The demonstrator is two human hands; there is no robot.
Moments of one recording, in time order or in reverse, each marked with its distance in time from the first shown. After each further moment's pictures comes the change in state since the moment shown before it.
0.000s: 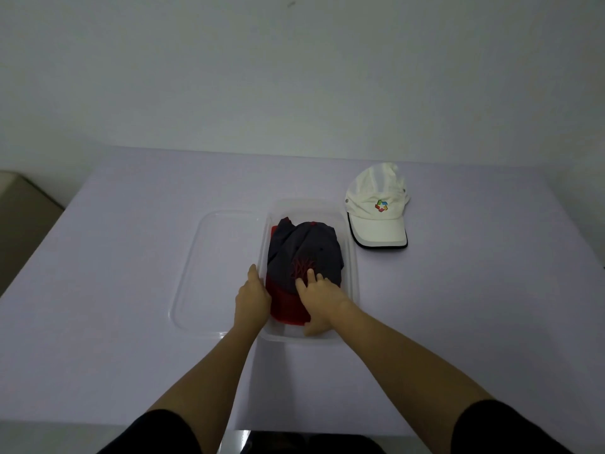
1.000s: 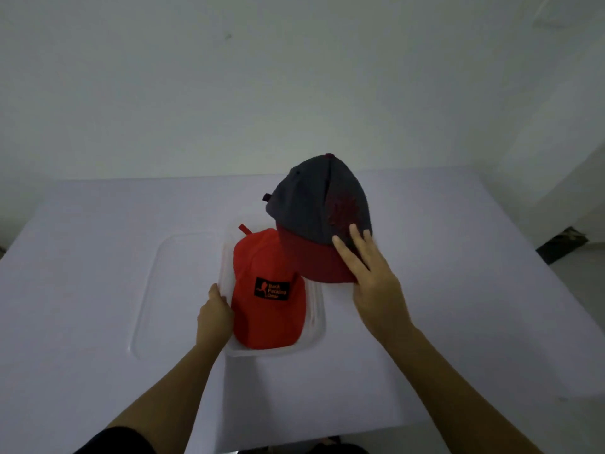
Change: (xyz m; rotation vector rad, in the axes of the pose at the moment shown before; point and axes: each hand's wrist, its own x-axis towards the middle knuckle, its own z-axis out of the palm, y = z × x) left_hand 0.001 -0.001 0.000 -0.022 -0.007 0.012; right_hand -0.137 0.066 -0.014 0.303 1.246 0.209
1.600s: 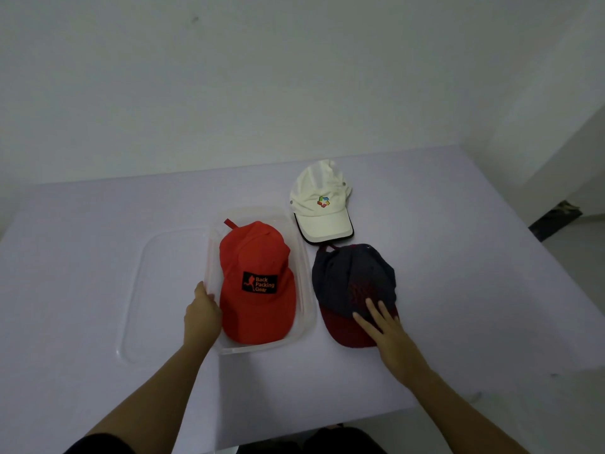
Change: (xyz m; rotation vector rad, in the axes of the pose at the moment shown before) left_hand 0.007 -0.004 0.008 0.034 0.014 -0.033; right_hand -0.170 0.109 0.054 -0.142 -0.593 0.153
